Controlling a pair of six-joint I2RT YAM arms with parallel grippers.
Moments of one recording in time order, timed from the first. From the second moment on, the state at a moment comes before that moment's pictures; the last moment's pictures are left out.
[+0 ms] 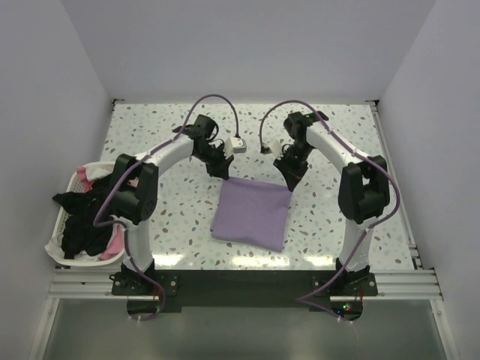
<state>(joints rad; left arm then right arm) -0.40 1.98 1.48 -0.72 0.66 0.73 0.35 1.99 1.71 -1.34 -0.36 -0.66</state>
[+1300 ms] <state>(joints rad) -0.33 1.78 1.45 -0.54 0.56 0.42 0.27 2.00 1.84 -1.17 -0.30 -0.43</state>
